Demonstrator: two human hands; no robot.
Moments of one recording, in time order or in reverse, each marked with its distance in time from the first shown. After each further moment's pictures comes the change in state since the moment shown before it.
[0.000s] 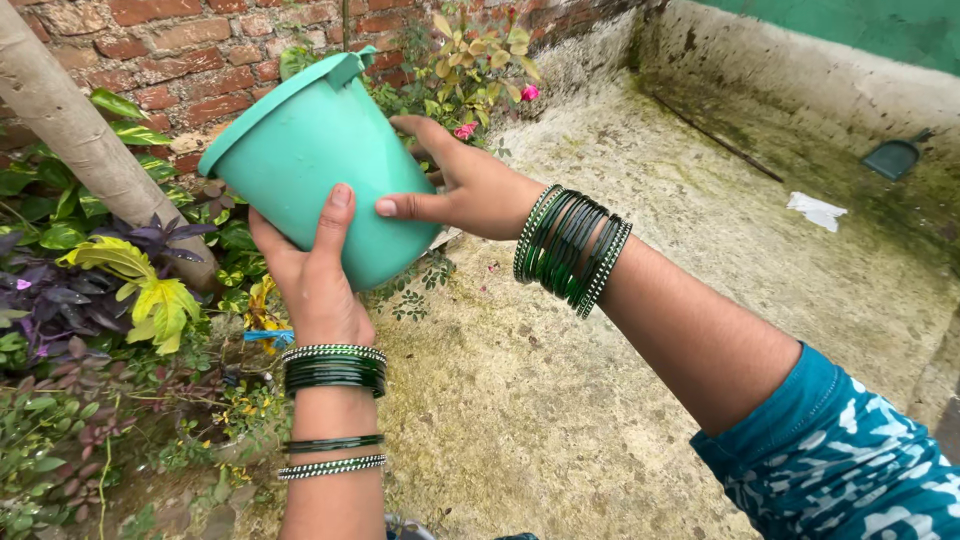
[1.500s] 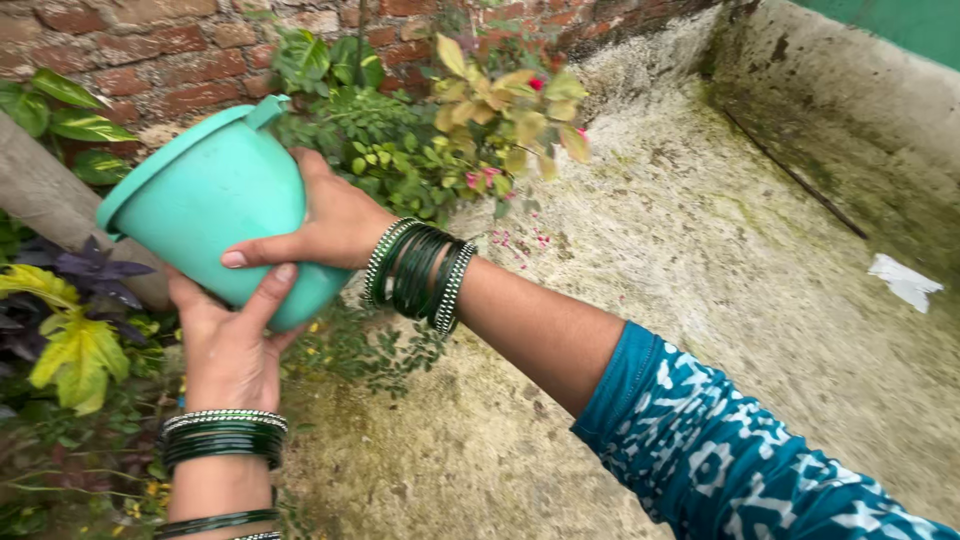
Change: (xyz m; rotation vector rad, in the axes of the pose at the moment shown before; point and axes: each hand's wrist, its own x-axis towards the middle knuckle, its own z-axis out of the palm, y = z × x) left_hand 0.139 -0.137 -0.021 0.369 0.154 -0.256; right_hand 0.226 0.189 0.057 0.245 -0.003 -0.055
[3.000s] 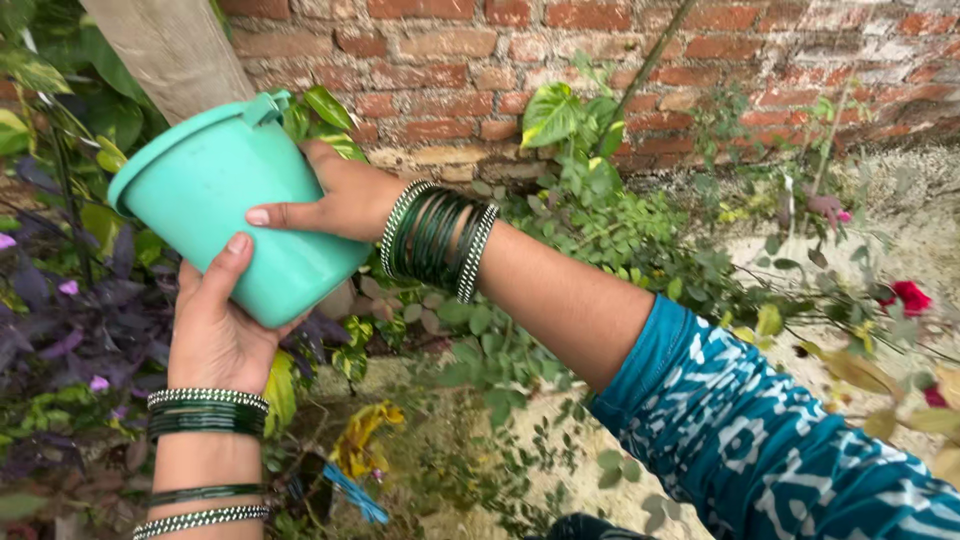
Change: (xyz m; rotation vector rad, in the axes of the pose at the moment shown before) left_hand 0.263 0.055 -0.180 -0.173 0.246 0.060; right_hand 0.354 0.025 0.171 0.035 -0.550 -0.208
